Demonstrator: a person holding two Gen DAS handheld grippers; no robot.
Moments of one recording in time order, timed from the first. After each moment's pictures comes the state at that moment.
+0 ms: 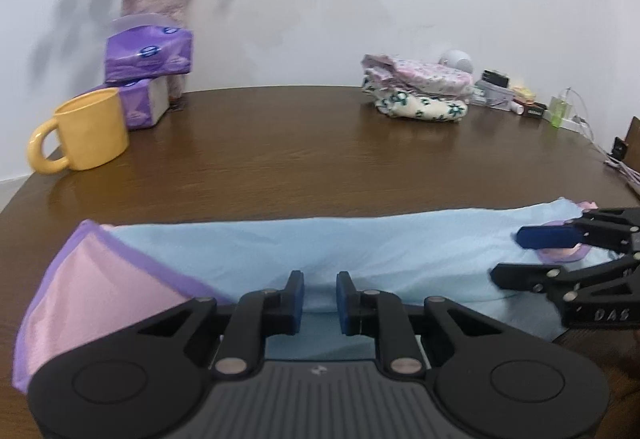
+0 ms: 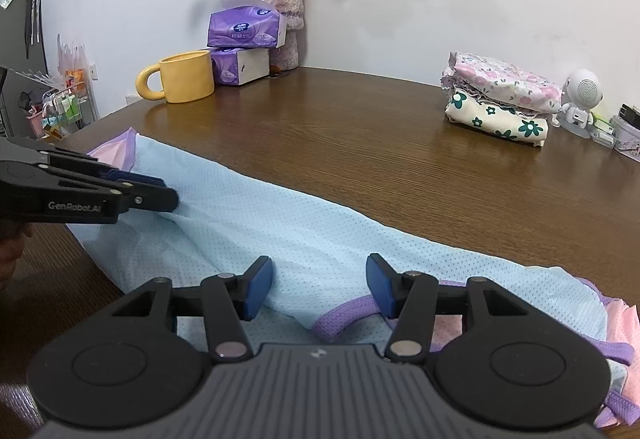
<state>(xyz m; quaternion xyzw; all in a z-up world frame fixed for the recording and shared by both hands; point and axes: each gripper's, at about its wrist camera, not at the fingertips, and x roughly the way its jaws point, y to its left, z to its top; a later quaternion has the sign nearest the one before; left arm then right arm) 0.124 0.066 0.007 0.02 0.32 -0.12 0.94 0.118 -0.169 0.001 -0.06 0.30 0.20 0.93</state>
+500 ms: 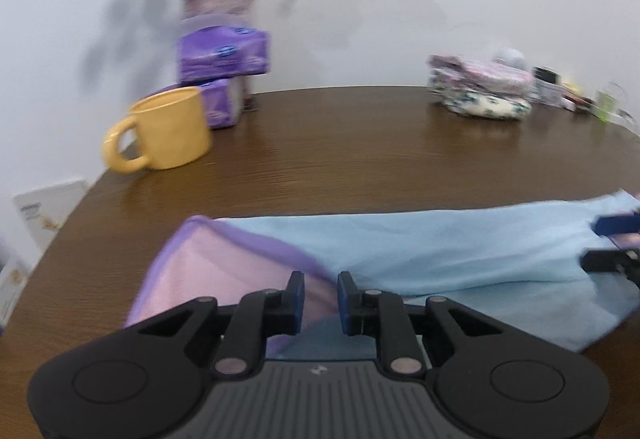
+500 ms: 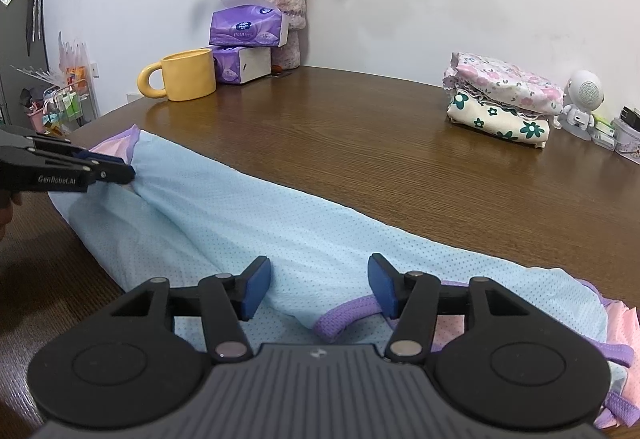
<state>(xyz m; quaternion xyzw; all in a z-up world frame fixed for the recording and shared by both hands) 0.128 0.121 0.019 0.03 0.31 -0.05 0.95 0.117 -0.167 0.000 -0.07 0.30 0.20 0.93</state>
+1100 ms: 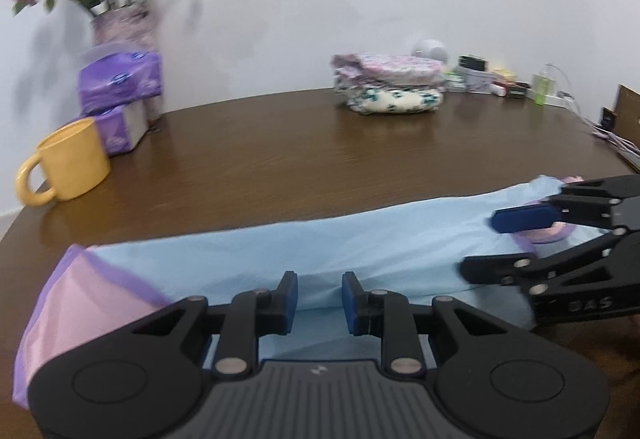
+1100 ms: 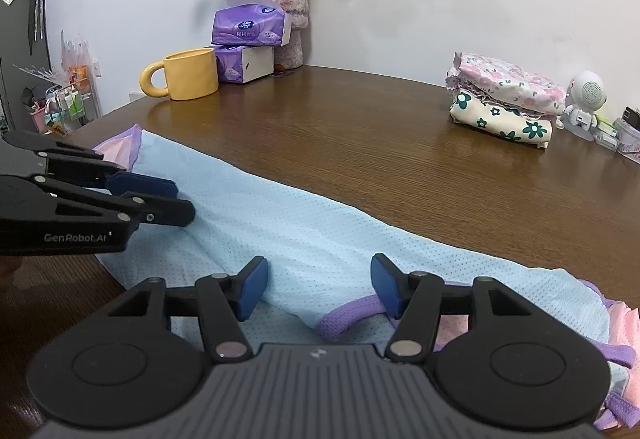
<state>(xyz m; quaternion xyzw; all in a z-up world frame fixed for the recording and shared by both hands) 0.120 0.038 0.014 0.06 0.31 -0.12 0.94 0.117 -0.166 0.001 -0.06 0.30 0.21 0.93</state>
